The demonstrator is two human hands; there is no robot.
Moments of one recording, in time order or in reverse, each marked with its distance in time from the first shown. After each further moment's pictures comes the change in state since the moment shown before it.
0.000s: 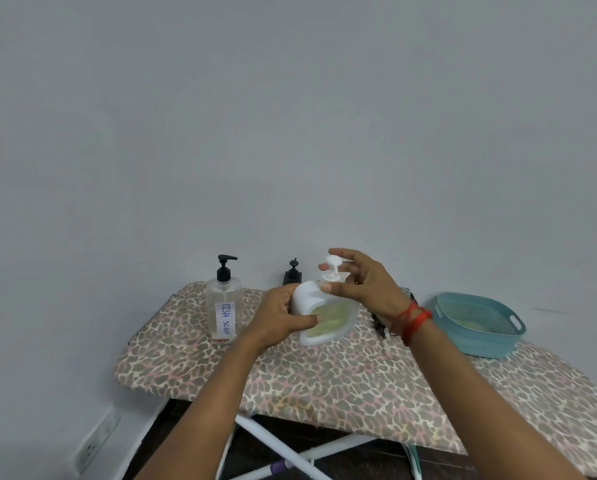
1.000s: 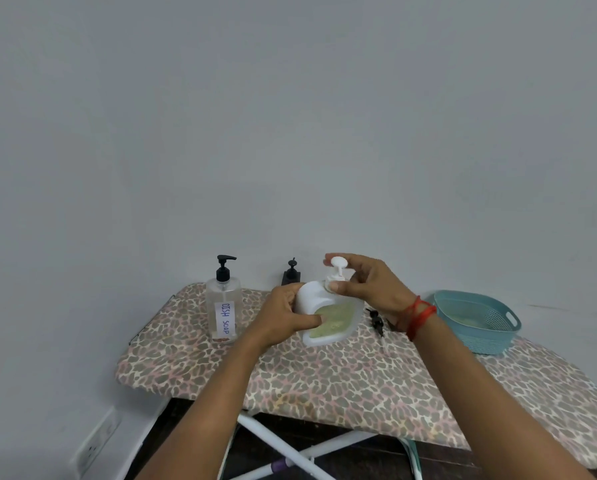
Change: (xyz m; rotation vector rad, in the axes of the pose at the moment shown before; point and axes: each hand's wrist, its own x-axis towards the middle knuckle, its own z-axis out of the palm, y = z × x) left_hand -0.003 0.009 0.006 0.033 -0.034 -0.003; right_hand -0.006 -0.007 -0.010 -0.100 -0.024 -0.008
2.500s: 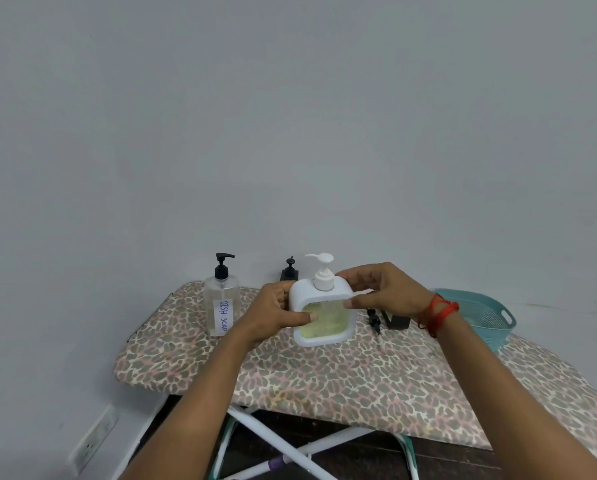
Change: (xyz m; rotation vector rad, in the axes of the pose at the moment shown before) left_hand -0.006 0.001 -0.013 -0.130 -0.072 -0.034; right_hand -0.013 0.008 -0.030 -0.146 -0.200 0.007
